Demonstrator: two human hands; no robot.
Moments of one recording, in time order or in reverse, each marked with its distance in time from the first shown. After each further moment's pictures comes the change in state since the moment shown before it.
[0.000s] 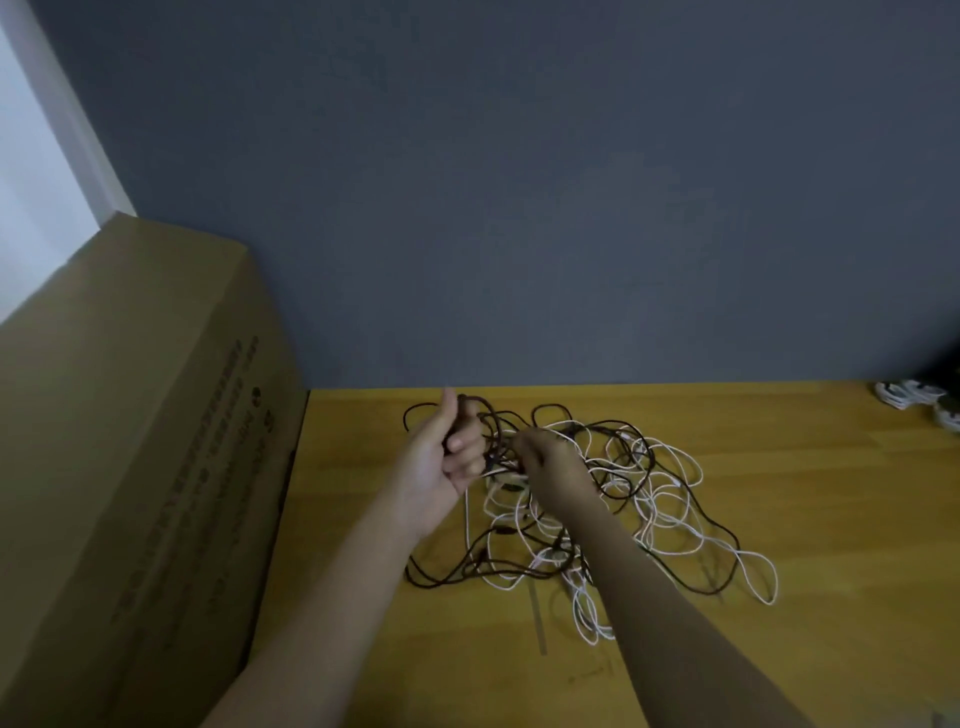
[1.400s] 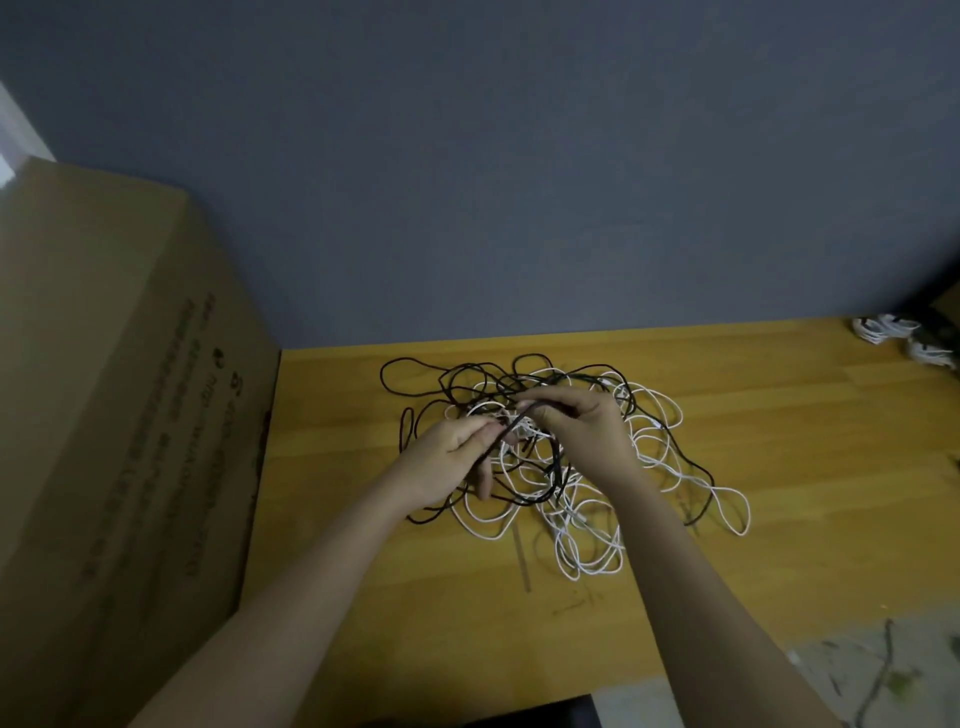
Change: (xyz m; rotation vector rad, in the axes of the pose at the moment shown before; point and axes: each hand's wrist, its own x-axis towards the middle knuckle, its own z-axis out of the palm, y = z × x) left_hand -0.006 -0.036 -0.012 1.288 -0.236 -0.021; right_hand -0.046 -0.013 -0.058 0.526 0.045 0.001
